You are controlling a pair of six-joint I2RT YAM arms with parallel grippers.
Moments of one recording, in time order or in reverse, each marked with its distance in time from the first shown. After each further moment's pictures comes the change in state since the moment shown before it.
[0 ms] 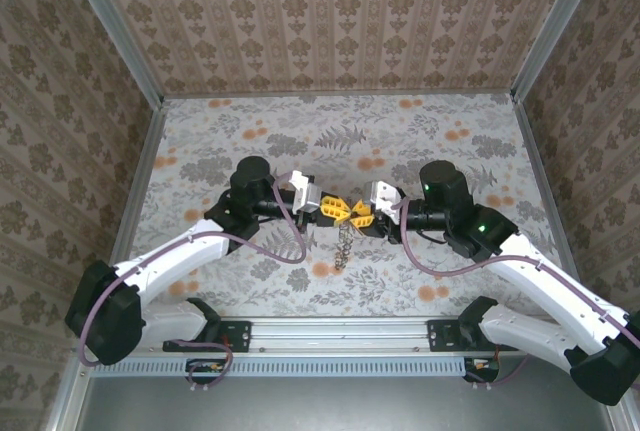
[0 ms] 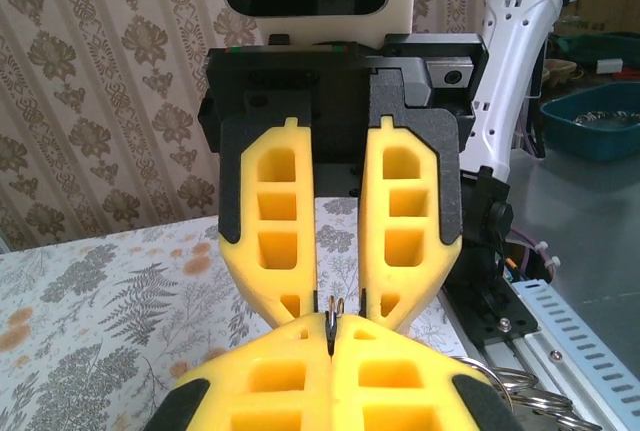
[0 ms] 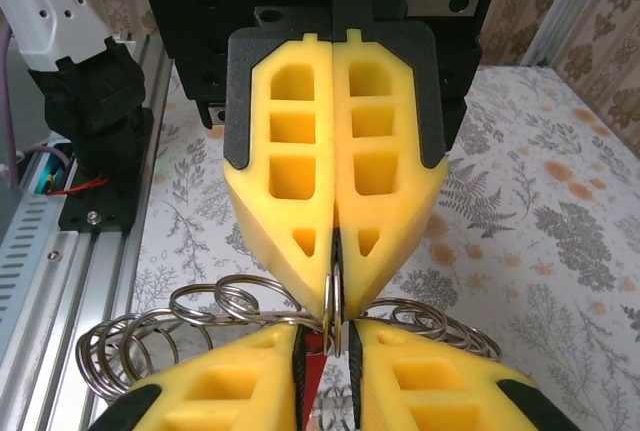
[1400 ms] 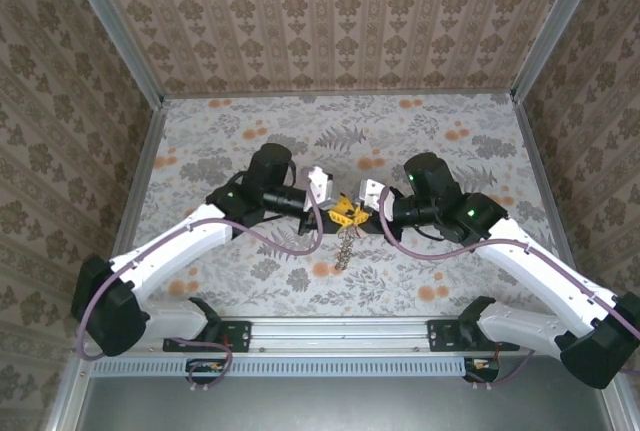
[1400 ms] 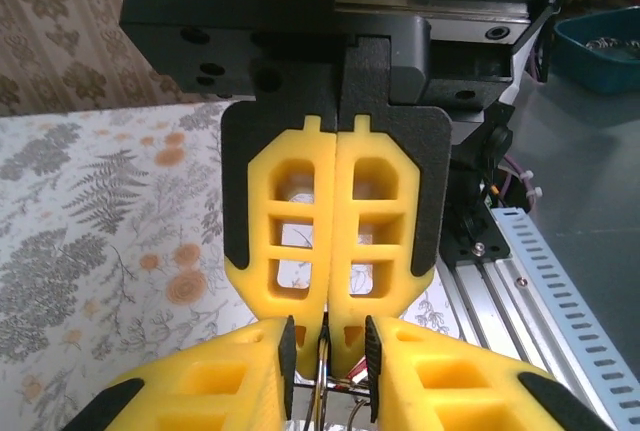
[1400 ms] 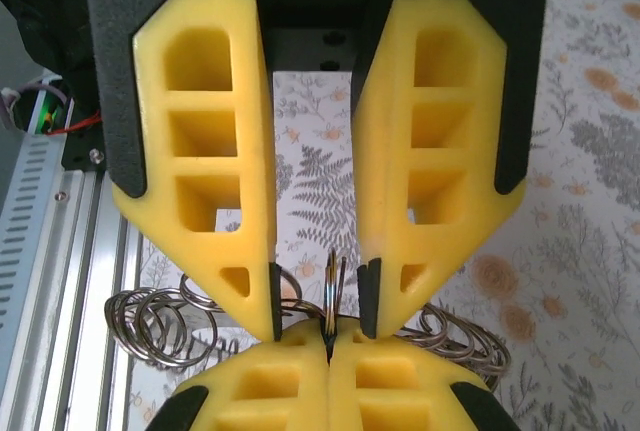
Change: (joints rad) left arm -0.051 0.063 0.238 -0.598 -0.133 0.212; right arm 0.003 0.111 0.103 -0.208 0.058 -0.048
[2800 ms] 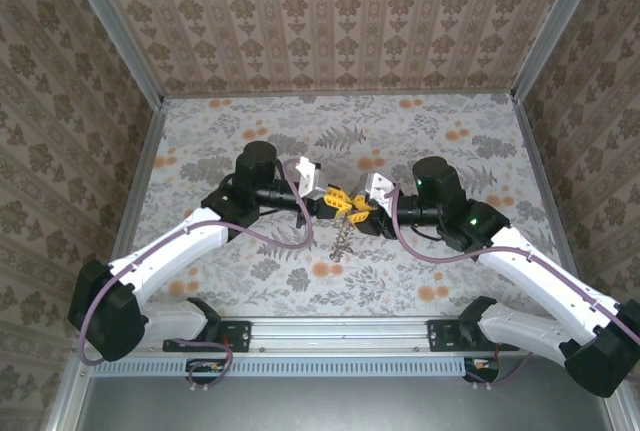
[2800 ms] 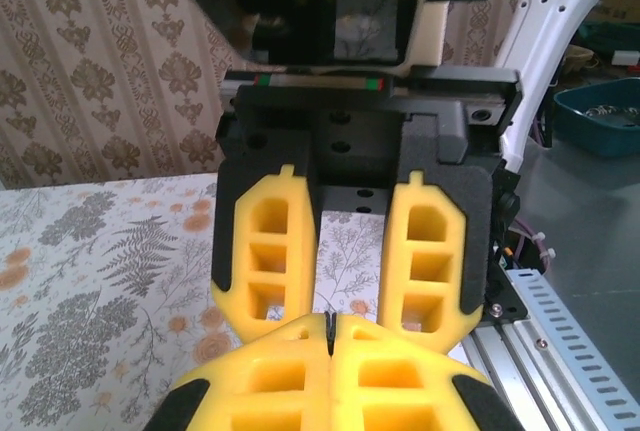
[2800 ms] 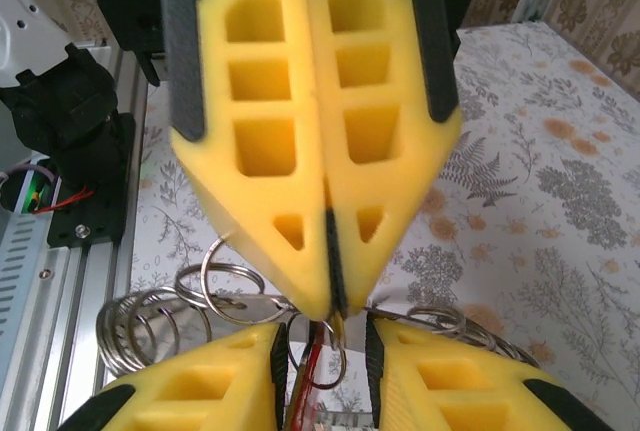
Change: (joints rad) left arm 0.058 -0.040 -0.084 0.304 0.097 -0.167; right arm -0.020 -0.054 -0.098 0.235 -0.026 0.147
